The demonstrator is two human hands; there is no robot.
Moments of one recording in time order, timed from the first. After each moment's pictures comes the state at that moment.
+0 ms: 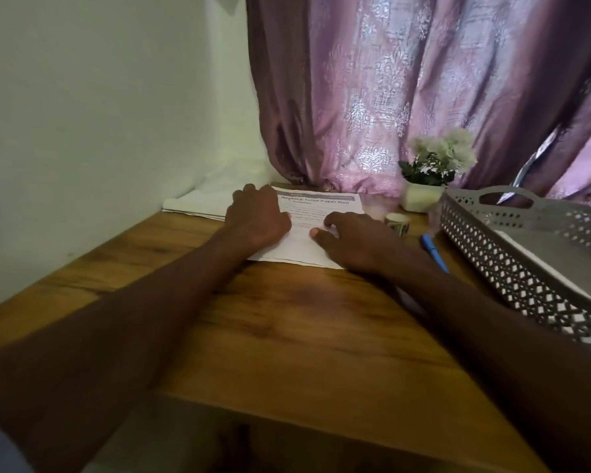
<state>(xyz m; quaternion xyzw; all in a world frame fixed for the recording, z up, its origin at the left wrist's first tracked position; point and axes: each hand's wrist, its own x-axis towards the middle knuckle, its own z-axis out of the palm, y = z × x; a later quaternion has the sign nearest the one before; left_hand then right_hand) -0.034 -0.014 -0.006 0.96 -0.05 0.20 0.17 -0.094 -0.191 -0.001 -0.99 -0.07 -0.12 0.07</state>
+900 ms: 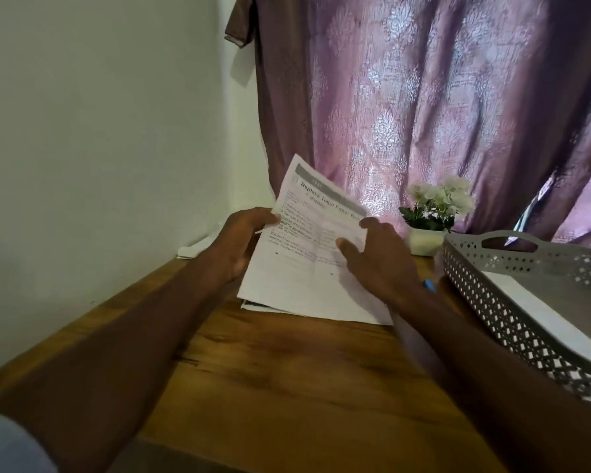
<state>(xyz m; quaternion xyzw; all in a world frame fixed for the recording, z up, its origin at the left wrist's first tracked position) -0.035 0.019 0.032 0.62 -0.07 -0.02 0.78 -0.081 -0.212 0.013 -0.91 -0.03 -0.31 0.26</state>
